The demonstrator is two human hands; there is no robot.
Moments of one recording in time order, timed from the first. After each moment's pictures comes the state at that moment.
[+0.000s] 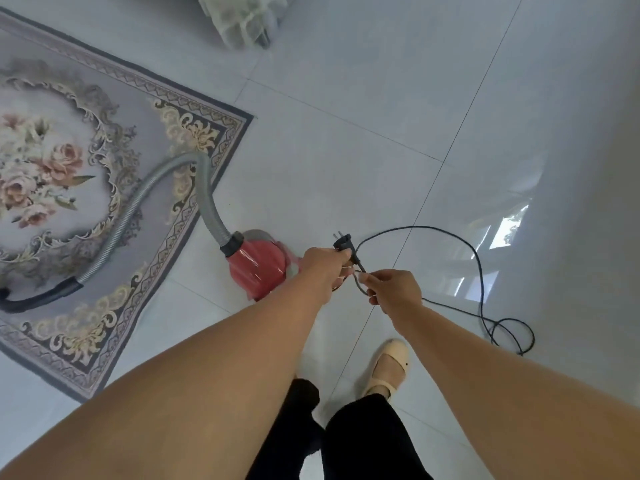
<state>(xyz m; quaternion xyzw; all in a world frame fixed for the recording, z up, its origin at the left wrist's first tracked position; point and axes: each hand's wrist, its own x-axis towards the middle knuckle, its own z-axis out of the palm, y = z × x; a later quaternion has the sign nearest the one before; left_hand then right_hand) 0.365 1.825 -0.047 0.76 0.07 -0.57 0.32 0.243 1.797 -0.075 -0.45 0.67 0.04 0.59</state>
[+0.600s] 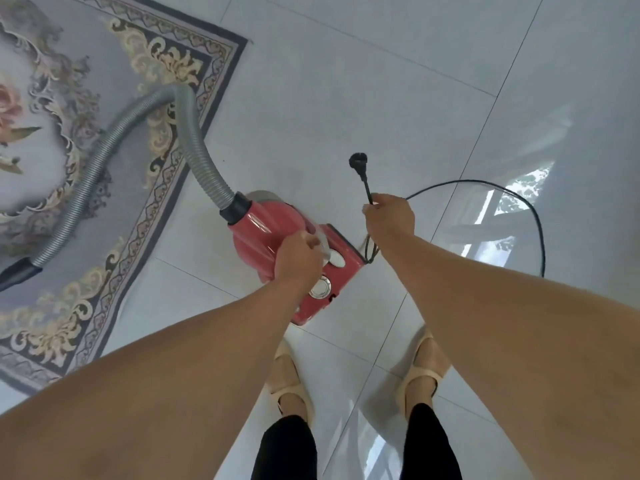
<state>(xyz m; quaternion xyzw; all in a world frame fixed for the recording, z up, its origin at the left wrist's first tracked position) 0.453 1.926 -0.242 0.86 -0.19 -0.45 0.16 0.360 1.807 -0.252 -0.54 0.69 0.02 0.49</state>
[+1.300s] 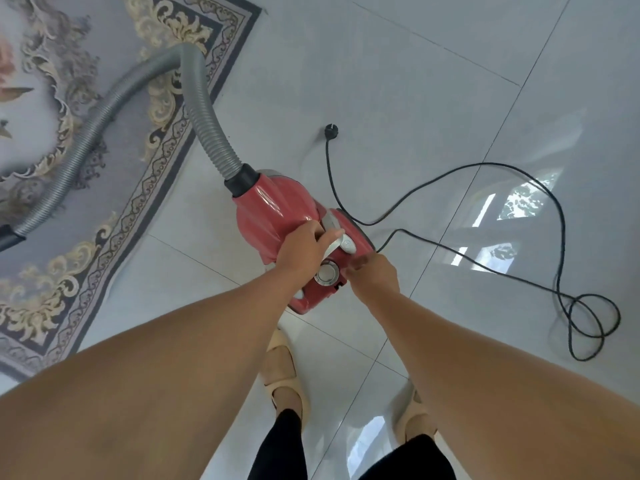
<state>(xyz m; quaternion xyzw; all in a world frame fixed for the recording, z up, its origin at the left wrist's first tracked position) 0.465 1.956 -0.294 0.83 -0.29 -0.44 0.16 0.341 1.914 -0.296 -0.55 0.66 0.18 0.49</state>
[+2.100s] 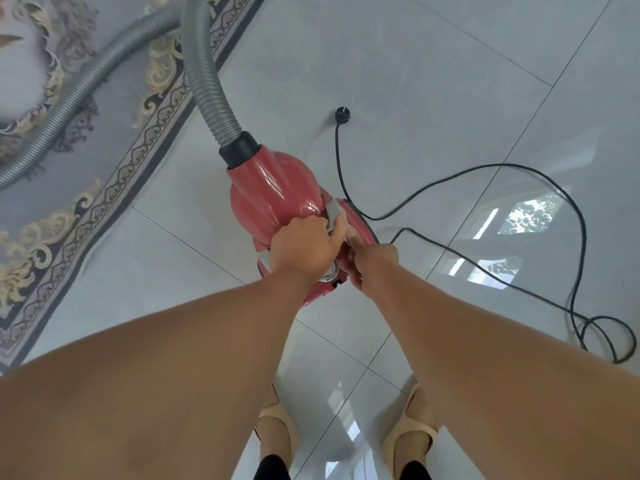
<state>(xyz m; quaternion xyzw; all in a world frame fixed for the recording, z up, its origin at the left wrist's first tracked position) 0.440 1.963 -0.318 0.88 -0.36 -0.29 0.10 0.352 1.900 -0.351 -0.25 0.75 0.07 0.61</state>
